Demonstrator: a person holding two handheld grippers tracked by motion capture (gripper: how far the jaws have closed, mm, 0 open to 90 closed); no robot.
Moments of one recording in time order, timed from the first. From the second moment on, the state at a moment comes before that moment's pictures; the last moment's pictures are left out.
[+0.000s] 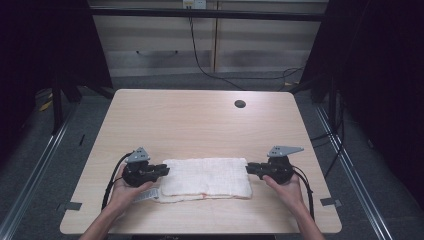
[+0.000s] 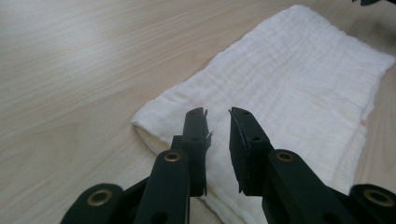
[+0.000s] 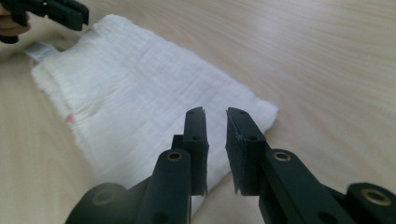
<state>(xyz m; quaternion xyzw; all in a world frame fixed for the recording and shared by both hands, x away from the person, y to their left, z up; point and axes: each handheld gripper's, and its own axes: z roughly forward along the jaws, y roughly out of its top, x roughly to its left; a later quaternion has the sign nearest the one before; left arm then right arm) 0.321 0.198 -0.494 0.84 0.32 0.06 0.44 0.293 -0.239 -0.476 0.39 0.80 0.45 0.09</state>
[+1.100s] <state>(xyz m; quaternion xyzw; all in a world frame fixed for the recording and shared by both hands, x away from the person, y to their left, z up) 0.329 0.201 -0.508 0.84 0.32 0.07 0.42 0.348 -0.209 -0.507 0.38 0.83 0.39 0.10</state>
